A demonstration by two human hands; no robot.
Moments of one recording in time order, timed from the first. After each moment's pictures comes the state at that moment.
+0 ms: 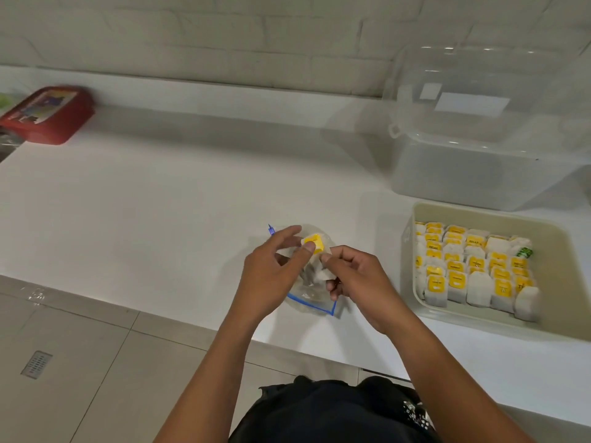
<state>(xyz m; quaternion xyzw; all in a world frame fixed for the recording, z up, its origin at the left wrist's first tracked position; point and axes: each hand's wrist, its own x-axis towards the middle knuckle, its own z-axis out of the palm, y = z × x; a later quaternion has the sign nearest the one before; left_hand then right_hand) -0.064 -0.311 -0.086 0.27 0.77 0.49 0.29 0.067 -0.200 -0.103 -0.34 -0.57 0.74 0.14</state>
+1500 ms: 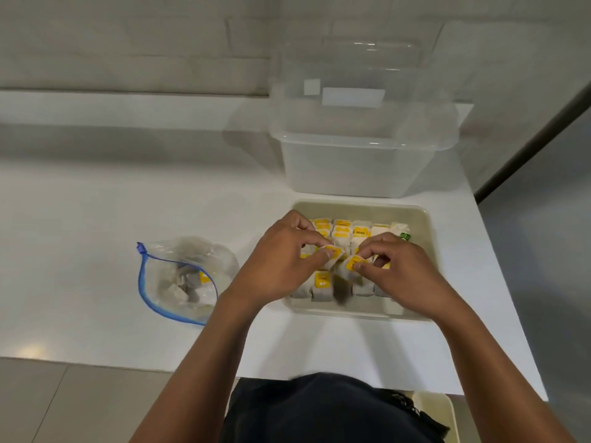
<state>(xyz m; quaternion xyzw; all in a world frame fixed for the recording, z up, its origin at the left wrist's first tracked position) 0.065 -0.154 -0.069 0.57 0.72 0.32 0.23 0.263 -0.042 -0.091 -0.41 -0.82 0.38 0.10</state>
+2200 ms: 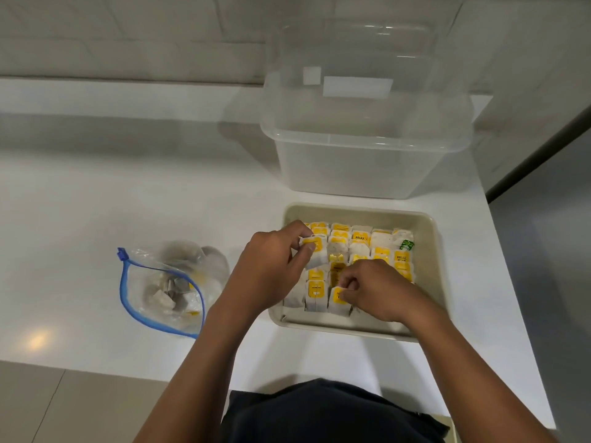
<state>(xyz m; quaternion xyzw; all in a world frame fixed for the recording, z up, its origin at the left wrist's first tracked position) 0.062 -0.135 -0.089 0.54 0.77 0.30 0.17 0.236 -0.023 -0.122 -0.36 -0.86 0.35 -0.14</state>
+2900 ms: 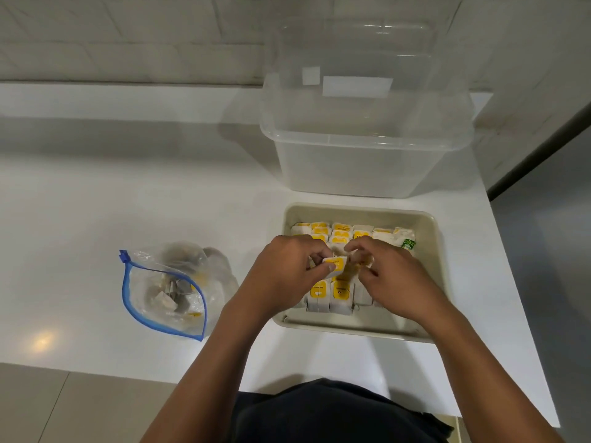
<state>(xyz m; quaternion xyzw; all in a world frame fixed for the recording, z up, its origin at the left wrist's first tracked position) 0.071 -0.127 -0.098 0.58 0.73 0.29 0.23 0.250 -0.020 -0.106 -0.39 -0.86 0.34 0.03</state>
